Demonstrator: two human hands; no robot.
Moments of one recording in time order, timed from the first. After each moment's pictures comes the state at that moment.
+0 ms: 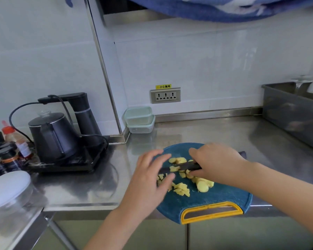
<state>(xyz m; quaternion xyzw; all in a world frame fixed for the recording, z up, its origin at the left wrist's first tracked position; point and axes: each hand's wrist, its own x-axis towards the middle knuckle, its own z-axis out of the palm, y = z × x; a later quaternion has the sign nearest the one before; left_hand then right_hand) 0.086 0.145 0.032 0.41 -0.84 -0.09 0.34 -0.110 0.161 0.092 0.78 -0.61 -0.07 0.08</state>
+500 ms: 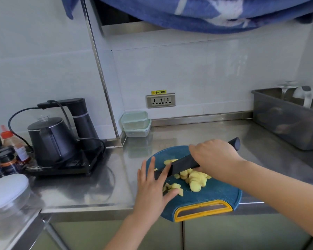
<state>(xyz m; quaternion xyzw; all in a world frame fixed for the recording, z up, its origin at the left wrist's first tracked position) 0.064 0.131 -0.023 0.50 -0.85 0.01 0.16 -0.121 0.170 0.096 0.76 -0.62 -0.09 0.18</state>
